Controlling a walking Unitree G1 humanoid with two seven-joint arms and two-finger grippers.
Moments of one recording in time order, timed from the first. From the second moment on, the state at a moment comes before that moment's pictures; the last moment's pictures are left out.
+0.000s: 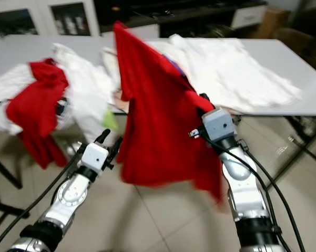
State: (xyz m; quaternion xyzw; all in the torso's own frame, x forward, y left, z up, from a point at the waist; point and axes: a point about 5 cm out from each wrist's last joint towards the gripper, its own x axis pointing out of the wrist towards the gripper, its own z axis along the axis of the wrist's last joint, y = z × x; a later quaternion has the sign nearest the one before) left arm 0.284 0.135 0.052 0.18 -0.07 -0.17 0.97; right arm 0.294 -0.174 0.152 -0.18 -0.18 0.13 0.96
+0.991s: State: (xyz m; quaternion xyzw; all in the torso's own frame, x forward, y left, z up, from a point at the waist) left arm 0.281 0.125 0.050 0.17 -0.07 -0.17 0.97; right arm 0.323 -0.190 0.193 -0.20 -0.20 0.10 0.96
